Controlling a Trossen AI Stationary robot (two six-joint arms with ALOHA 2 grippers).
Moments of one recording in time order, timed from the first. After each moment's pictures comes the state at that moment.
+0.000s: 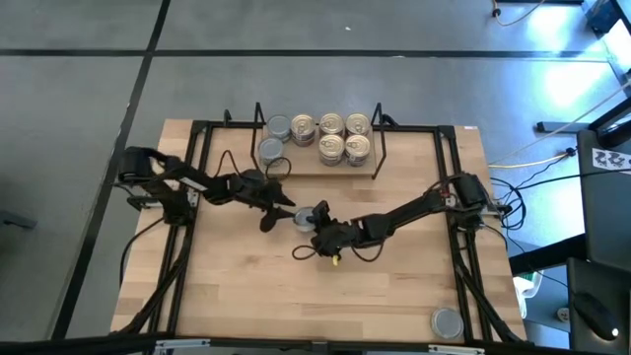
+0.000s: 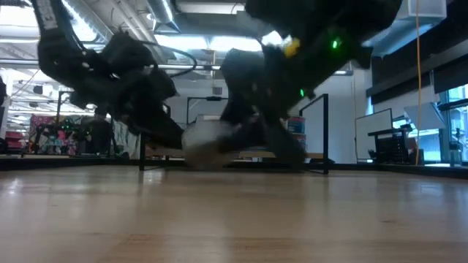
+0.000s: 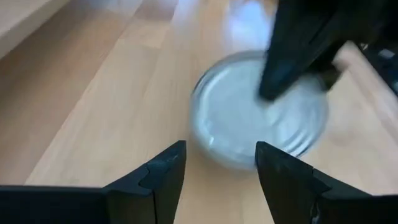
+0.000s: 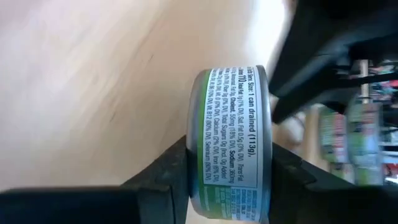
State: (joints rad) left arm 0.22 1.57 0.35 0.73 0.29 -0.20; right arm 0.23 1.99 1.11 0.15 0.54 -0.74
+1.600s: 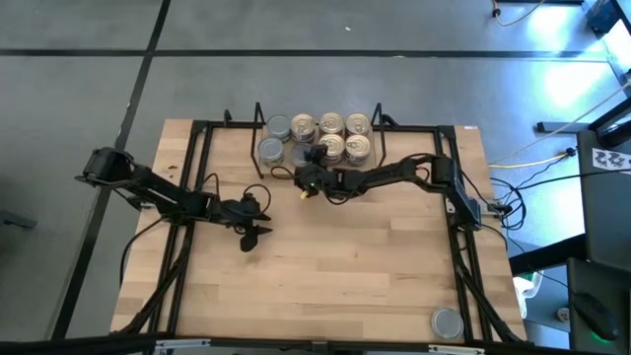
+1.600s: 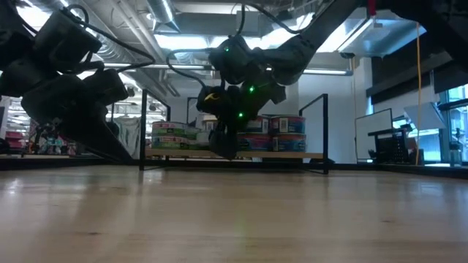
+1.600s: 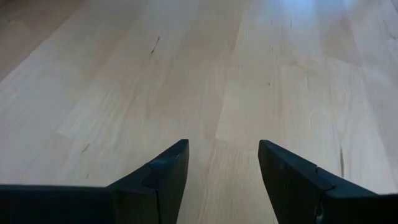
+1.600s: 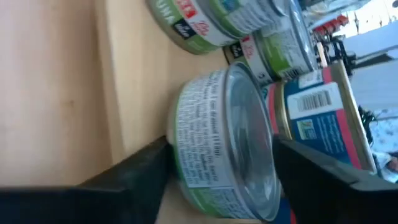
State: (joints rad) left arm -0.14 1.27 0.15 0.46 -0.17 -0.42; right arm -0.13 2.18 1.38 0.18 0.68 -0.59
